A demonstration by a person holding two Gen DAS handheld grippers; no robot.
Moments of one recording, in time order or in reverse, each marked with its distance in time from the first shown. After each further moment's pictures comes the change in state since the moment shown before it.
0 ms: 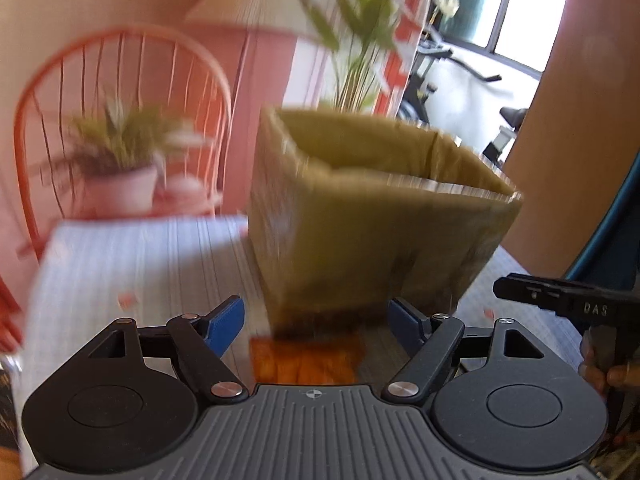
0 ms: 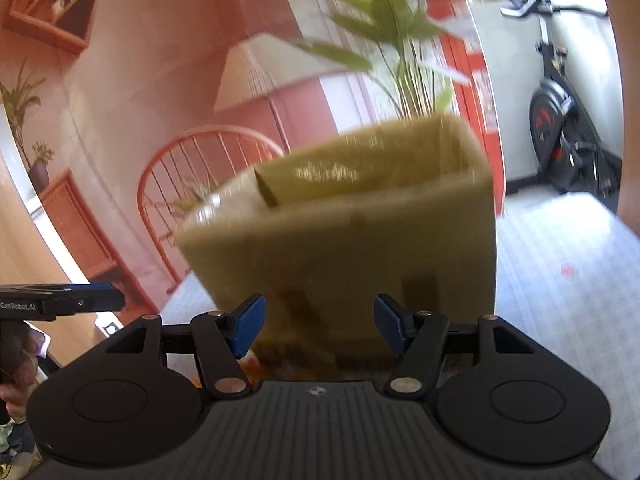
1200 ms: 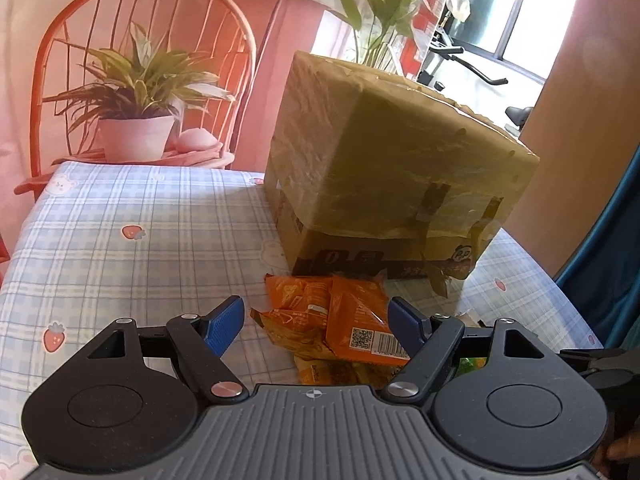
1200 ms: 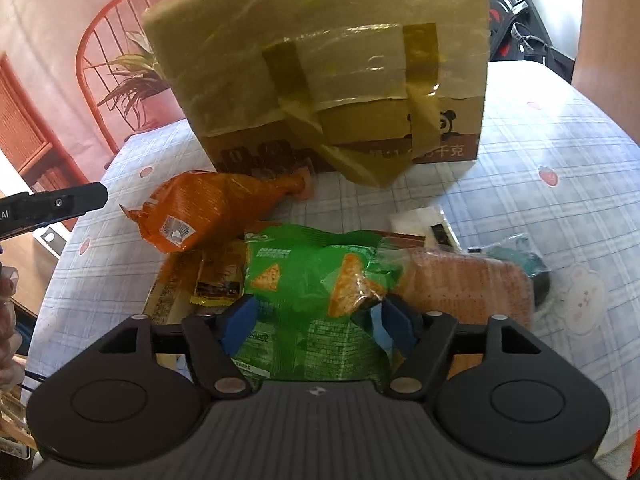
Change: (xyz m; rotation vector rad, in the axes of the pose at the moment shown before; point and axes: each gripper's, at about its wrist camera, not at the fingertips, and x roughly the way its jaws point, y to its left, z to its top) left arm 0.008 0.034 -0.067 -0.060 -0.023 -0.028; right arm 0.024 0.051 -0.107 0.021 0.303 -0.222
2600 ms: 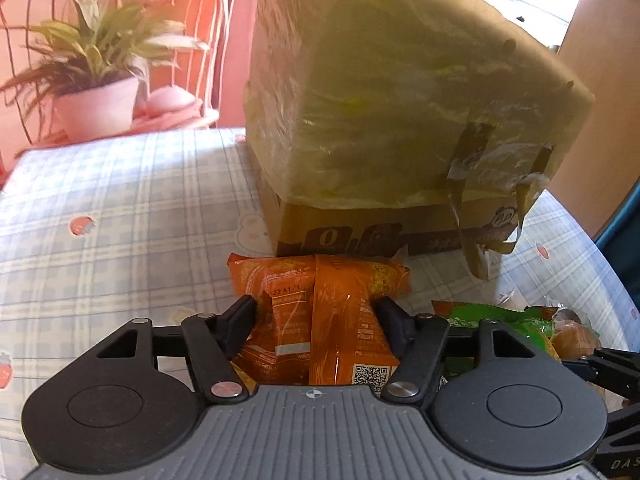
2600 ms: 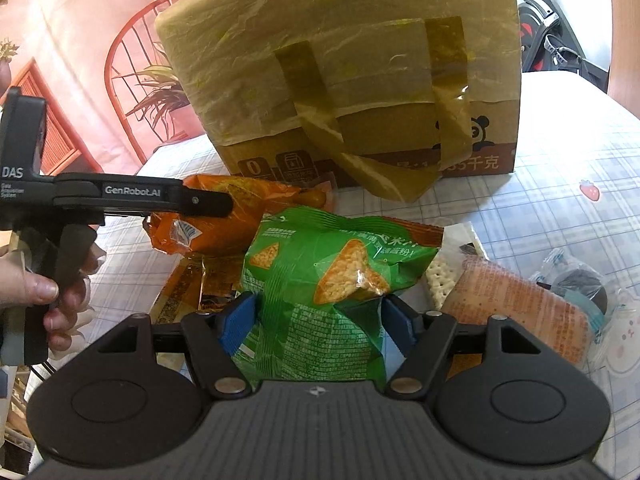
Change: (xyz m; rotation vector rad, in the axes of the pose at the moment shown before) left arm 0.086 -0.017 0.015 0.066 0.157 0.045; right arm 0.020 -0.013 -0.005 -0.018 -0.068 0.116
